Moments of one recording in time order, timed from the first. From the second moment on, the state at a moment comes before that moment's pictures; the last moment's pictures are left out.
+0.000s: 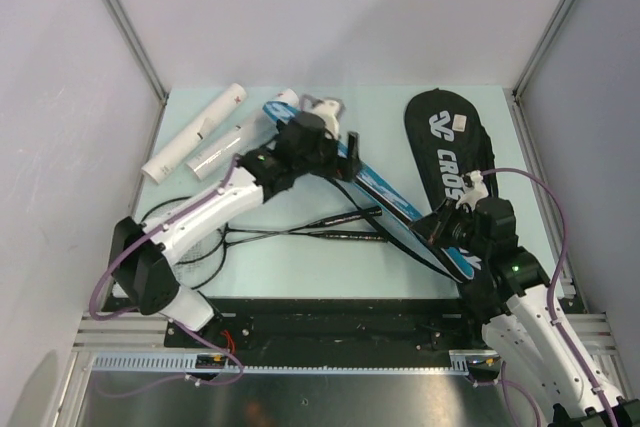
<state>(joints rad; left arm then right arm) -0.70 1.50 1.36 -0.38 -0.03 -0.38 0.31 0.56 0.54 -0.42 -0.34 0.68</state>
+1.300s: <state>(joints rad) -0.92 1.59 0.81 0.35 0.02 -1.80 0.32 0.46 0.54 -0.50 -0.35 0.66</state>
